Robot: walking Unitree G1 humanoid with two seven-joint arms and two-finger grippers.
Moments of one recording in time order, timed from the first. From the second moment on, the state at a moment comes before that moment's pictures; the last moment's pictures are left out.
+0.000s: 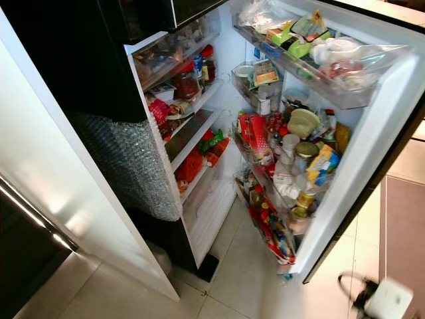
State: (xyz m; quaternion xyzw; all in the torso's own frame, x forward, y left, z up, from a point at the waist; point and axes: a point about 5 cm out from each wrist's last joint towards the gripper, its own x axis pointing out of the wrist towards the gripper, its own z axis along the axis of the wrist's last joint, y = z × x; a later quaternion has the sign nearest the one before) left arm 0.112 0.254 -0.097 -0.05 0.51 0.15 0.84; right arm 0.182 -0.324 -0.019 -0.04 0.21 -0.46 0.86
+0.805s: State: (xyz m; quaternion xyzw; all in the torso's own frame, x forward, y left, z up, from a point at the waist) left arm 0.112 0.254 -0.097 -0.05 0.51 0.14 0.84; right arm 0.277 -0.307 0.064 -0.04 0.01 -0.38 0.92
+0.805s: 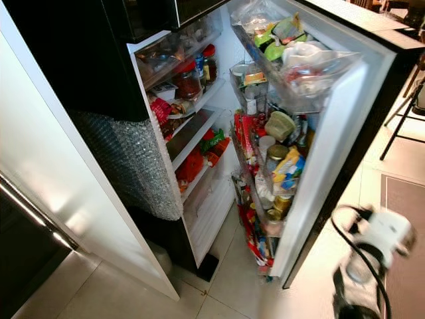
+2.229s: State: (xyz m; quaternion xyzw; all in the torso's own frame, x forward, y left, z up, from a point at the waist) left arm 0.118 0.255 -0.095 -0.05 0.51 0.14 0.85; right arm 0.324 -0.184 0.094 -0.09 -0.03 0.06 0.99
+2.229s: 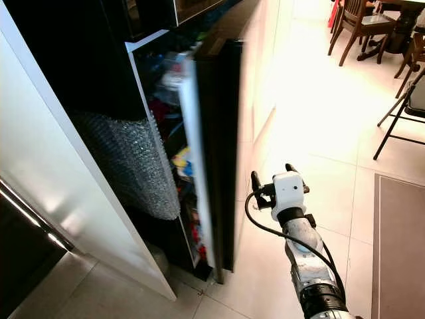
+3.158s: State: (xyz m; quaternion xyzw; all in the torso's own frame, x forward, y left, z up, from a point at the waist) left arm 0.118 0.255 -0.095 -0.05 0.51 0.14 0.85; right arm 0.318 -0.157 0.092 -0.05 -0.03 0.17 0.98
